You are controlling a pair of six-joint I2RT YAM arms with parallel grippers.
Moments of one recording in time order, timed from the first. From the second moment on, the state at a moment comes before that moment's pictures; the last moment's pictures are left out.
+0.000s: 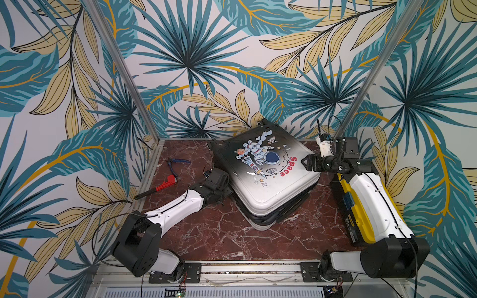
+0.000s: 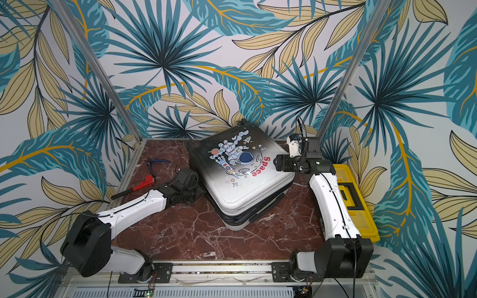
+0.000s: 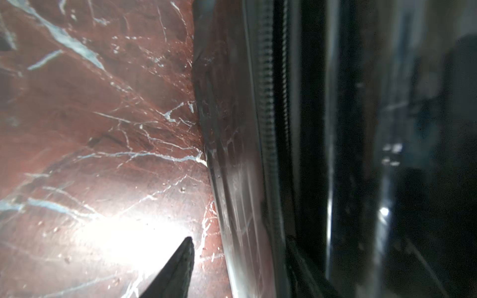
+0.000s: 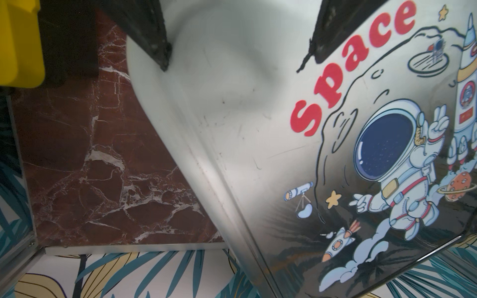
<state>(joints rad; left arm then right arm) -0.54 1.46 0.92 -0.40 -0.03 -1.12 -0.06 1.37 1.36 -0.76 -0.30 -0.01</state>
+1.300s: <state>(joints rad) -0.12 2.10 1.71 -0.58 0.35 -0.37 -0.15 1.01 0.90 -0.49 -0.64 0.06</state>
